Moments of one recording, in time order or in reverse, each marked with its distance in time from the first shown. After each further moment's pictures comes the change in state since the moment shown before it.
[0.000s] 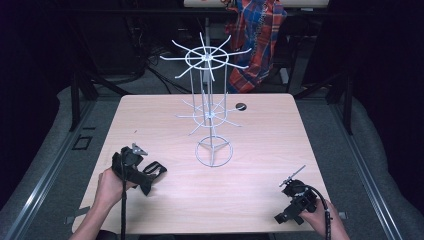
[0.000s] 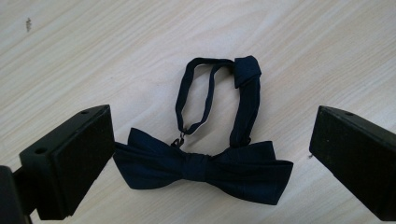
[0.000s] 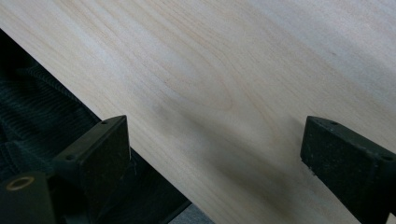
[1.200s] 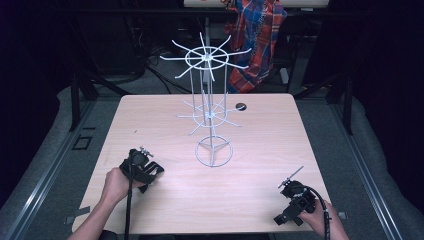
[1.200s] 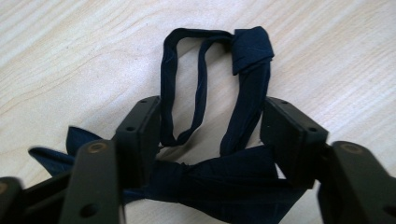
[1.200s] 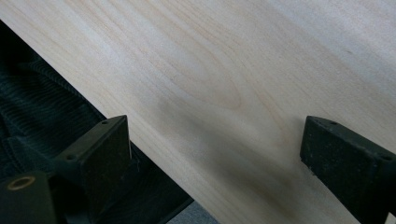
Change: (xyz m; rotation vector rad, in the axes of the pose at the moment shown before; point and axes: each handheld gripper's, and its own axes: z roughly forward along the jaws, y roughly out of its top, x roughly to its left) left arm 0.010 0.000 0.045 0.140 -0.069 -0.023; right arm 0.004 0.001 0.004 0.008 0.024 -0.001
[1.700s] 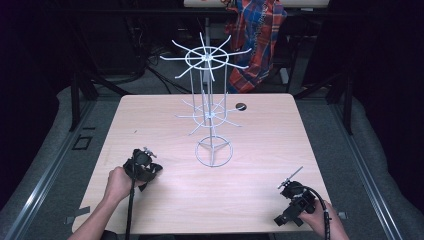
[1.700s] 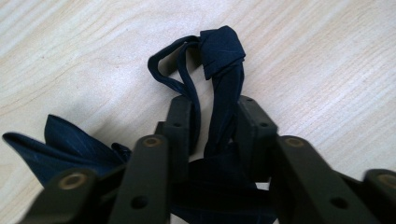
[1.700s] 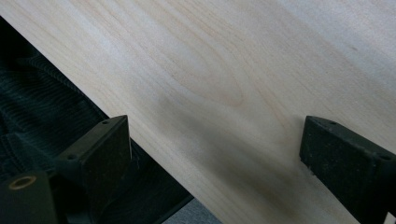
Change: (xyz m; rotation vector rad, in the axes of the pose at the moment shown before) left arm -0.004 0.005 0.006 0.023 -0.031 0.035; right arm 0.000 0.000 0.000 0.025 -0.017 -0.016
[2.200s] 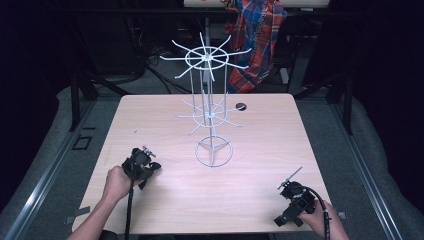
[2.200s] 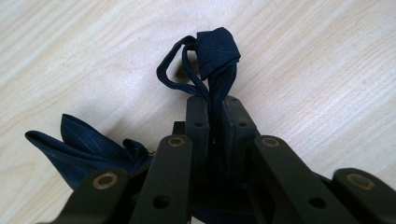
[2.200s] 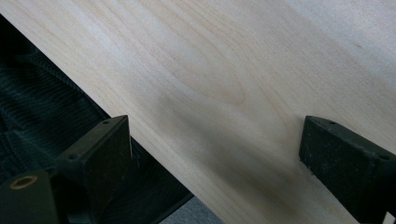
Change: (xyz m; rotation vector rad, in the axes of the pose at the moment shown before) left arm 0.000 0.000 -0.008 -0.026 0.027 0.019; right arm 0.001 0.000 0.001 0.004 -0.003 0.000
